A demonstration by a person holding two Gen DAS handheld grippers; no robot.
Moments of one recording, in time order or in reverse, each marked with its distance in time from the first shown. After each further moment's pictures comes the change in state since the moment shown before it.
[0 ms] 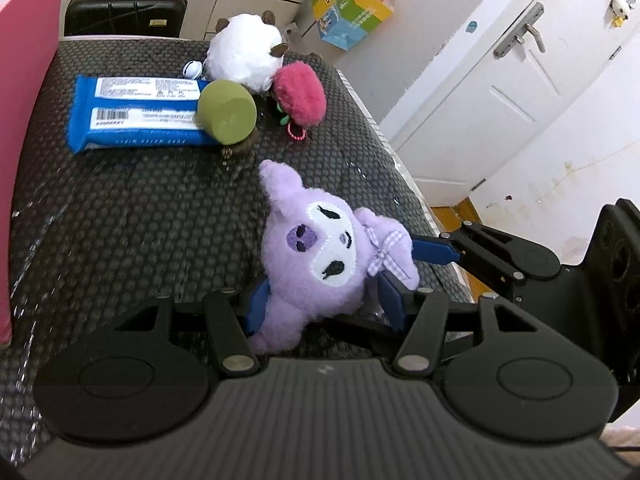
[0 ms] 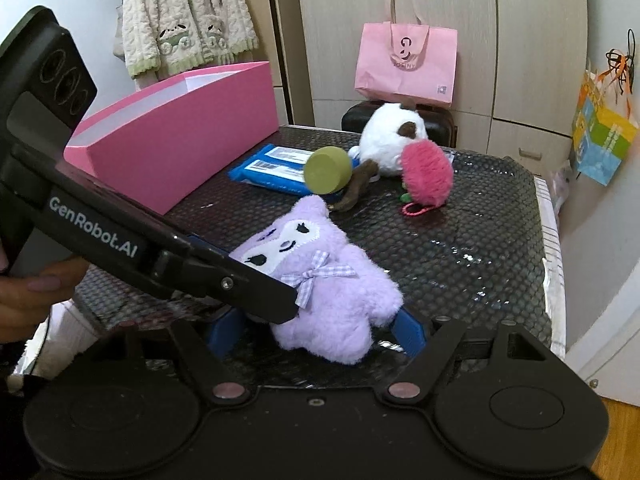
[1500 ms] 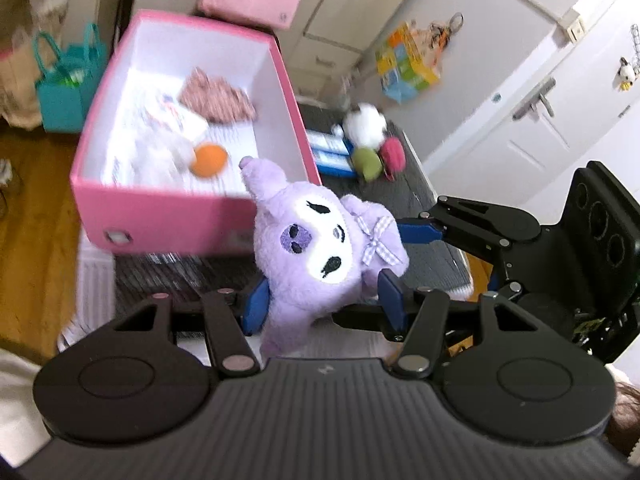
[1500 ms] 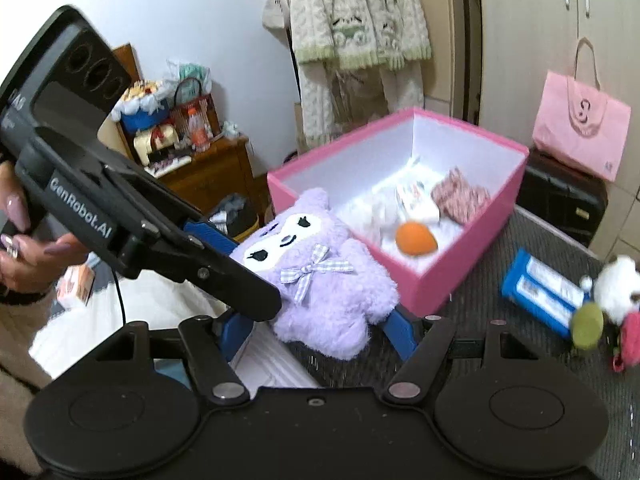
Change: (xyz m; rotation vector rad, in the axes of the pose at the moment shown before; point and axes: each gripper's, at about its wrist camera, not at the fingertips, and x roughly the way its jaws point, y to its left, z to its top) left arm -0.248 0.085 -0.035 -0.110 -0.098 0.098; right arm -0.010 0.200 0.114 -0.228 0.037 0.316
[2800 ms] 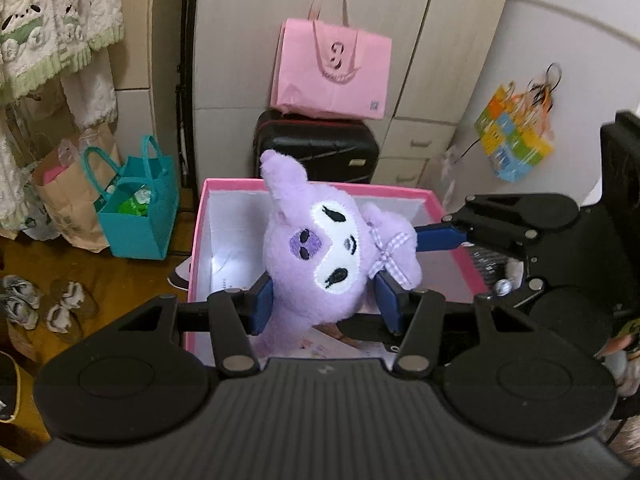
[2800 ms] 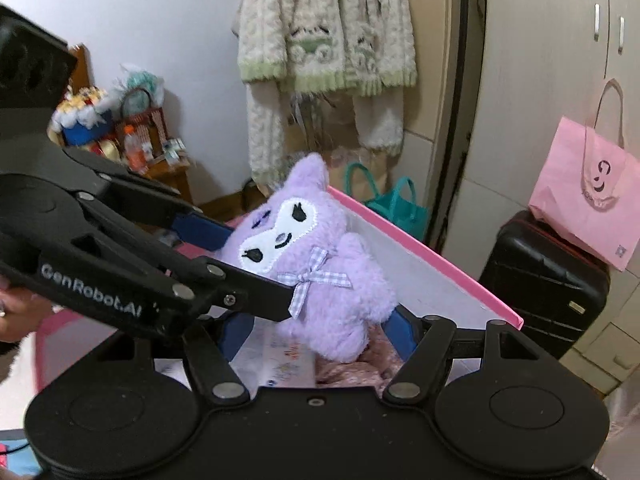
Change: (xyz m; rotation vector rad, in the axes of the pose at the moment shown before) left arm 0.104 0.094 0.167 0.121 -0.191 0.289; right arm 0.167 -0.147 0.130 -0.097 0.010 -0.069
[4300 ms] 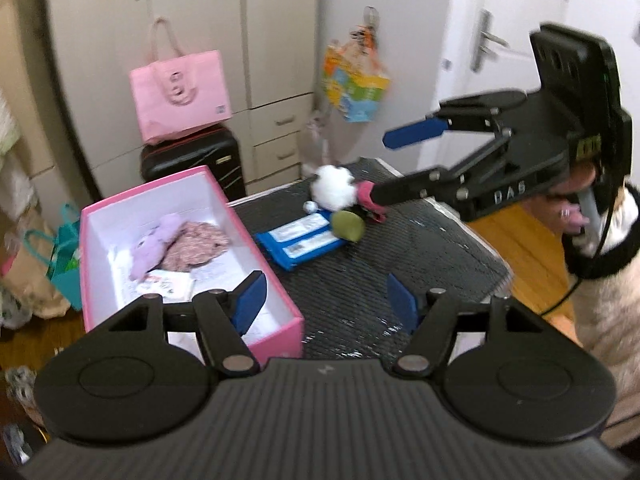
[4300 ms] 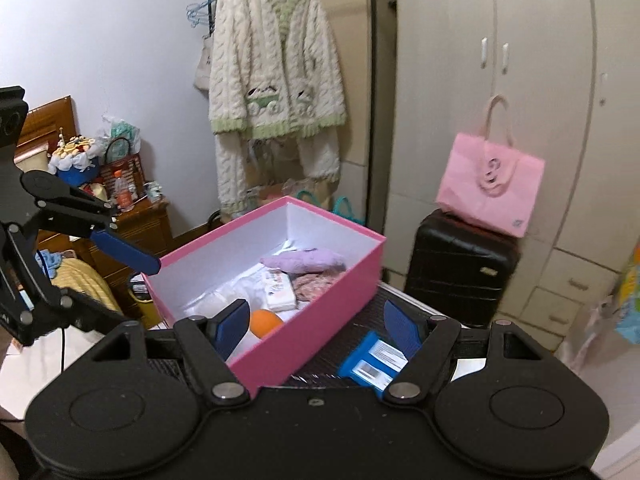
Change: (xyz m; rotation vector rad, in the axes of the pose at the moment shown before) left arm -0.172 -0.168 -0.073 0.398 0.029 -0.215; right arm -0.255 0.038 -0.100 0.106 -0.154 -0.168
